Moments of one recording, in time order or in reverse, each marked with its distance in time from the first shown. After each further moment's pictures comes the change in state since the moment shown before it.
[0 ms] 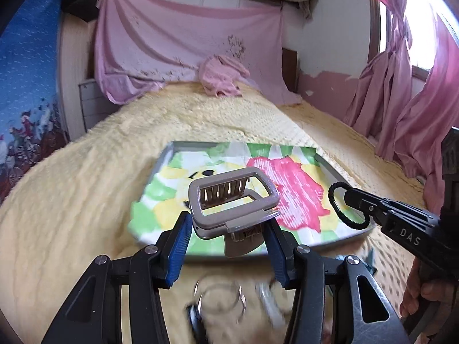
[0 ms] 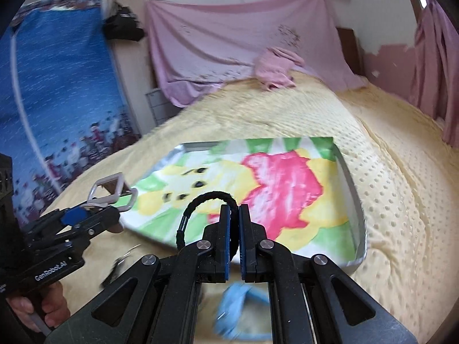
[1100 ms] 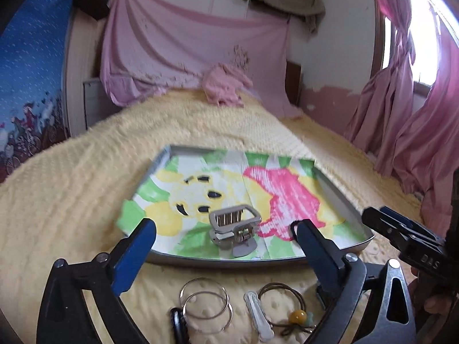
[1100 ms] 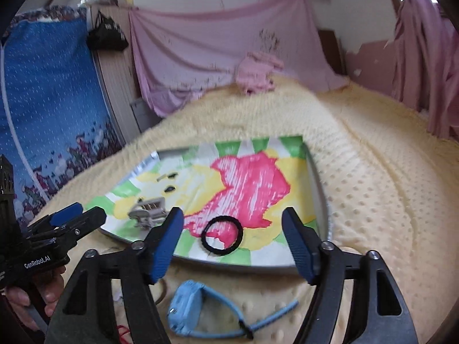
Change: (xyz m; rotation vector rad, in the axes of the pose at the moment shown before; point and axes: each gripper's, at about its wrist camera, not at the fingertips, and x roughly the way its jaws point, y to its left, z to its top) left arm -0.017 -0.002 -0.012 -0.065 -0.105 0.000; right arm -0.037 -0.026 -0.028 0.032 -0.131 -0.028
